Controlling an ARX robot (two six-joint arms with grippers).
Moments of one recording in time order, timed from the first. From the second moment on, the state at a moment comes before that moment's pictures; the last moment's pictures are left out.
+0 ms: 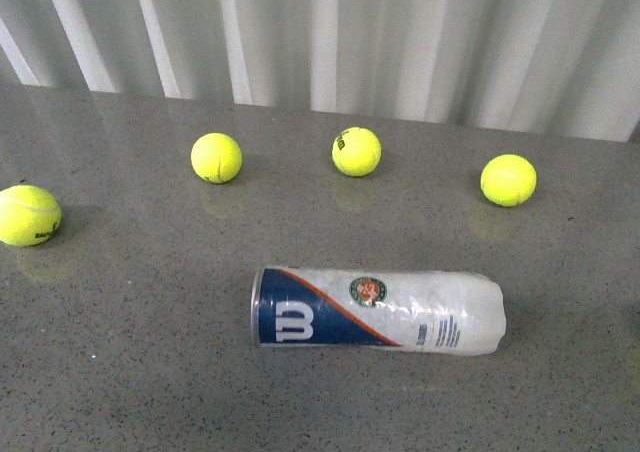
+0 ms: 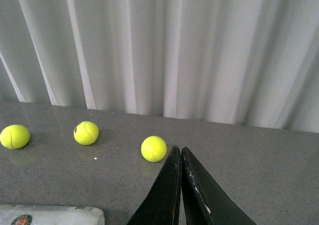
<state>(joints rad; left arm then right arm) 0.00 0.00 0.02 0.00 0.00 0.00 -0.01 0.34 0.17 0.16 -0.01 -0.01</state>
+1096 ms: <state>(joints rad) 0.00 0.00 0.02 0.00 0.00 0.00 0.00 0.00 0.01 0.00 0.00 -0.01</state>
